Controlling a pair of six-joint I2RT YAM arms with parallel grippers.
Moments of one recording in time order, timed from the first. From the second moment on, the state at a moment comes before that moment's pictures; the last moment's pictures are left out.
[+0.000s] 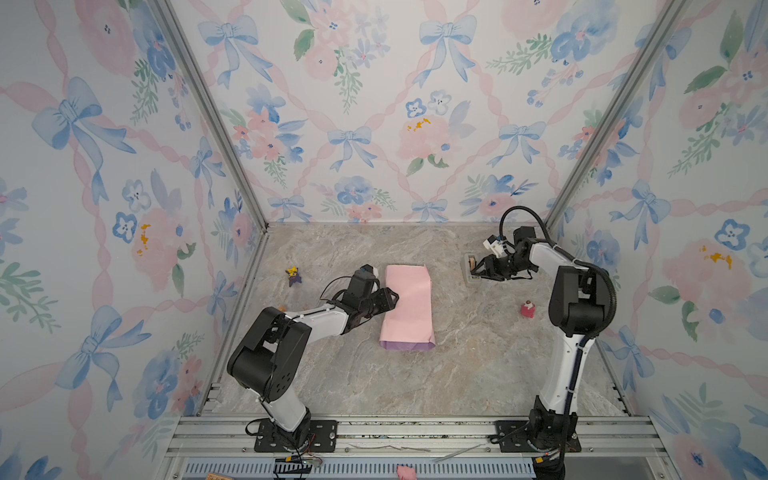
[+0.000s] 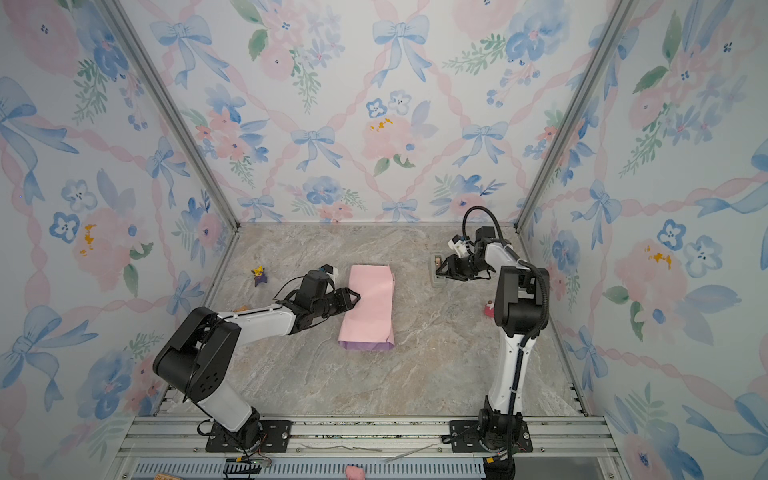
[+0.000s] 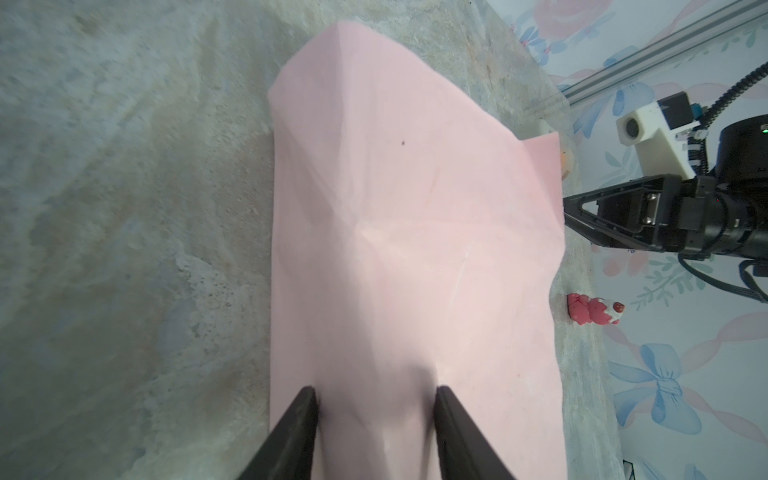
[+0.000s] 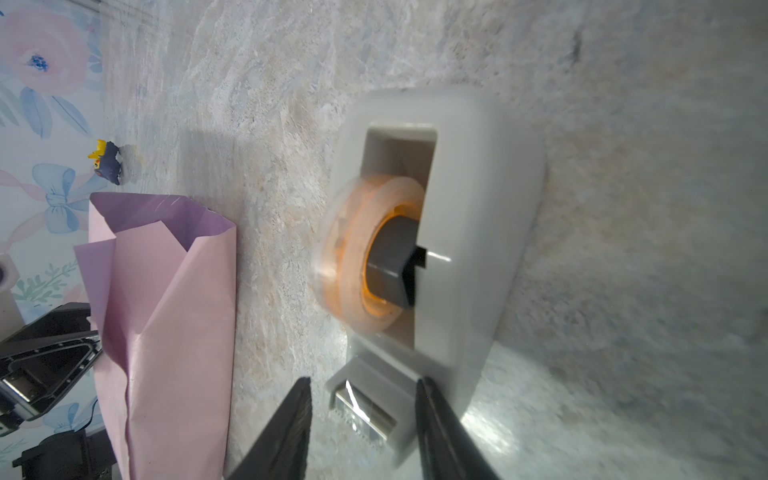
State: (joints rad) left arm -0.50 1.67 0.80 0.18 0.22 -0.74; right arm -0.07 2.21 1.70 -0.82 -0.73 -0.10
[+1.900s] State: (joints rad) left arm -0.50 1.67 0.80 0.18 0.22 -0.73; right arm -0.13 2.38 1.79 -0.85 -1.12 -0.09
